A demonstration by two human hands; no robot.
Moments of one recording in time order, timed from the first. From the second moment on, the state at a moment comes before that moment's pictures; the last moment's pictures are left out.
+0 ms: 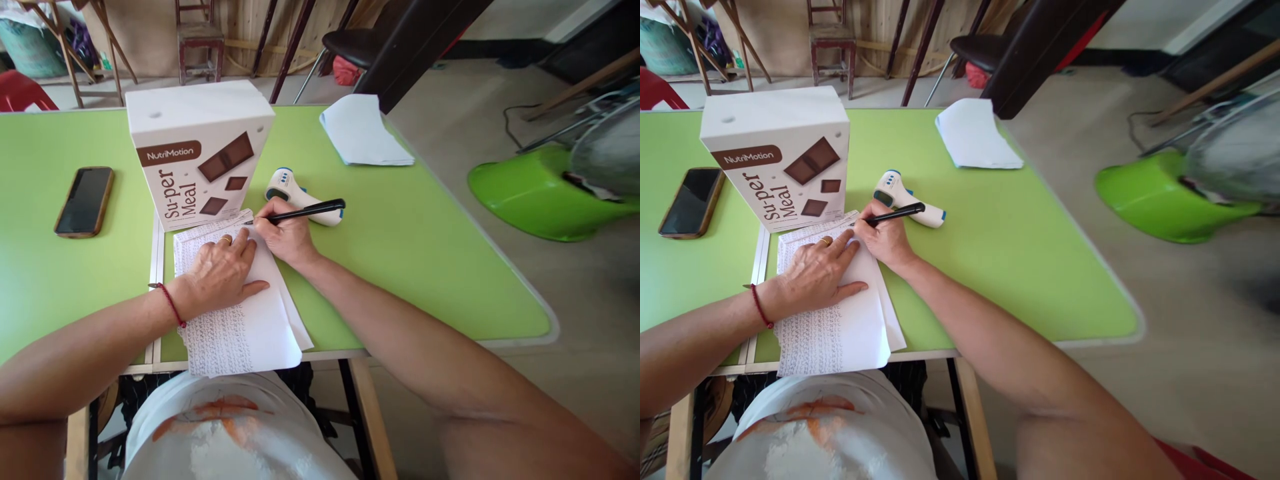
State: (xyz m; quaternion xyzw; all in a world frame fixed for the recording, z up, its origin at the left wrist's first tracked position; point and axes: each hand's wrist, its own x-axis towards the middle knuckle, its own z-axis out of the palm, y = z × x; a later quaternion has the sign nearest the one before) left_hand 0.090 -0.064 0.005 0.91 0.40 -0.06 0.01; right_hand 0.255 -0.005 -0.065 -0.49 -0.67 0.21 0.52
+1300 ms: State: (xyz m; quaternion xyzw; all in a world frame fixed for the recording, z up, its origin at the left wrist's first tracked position) left_hand 0.088 -0.064 0.000 0.91 0.40 -0.05 0.00; right_hand 0.256 -0.004 -0.065 -0.49 -0.66 0.20 0.53
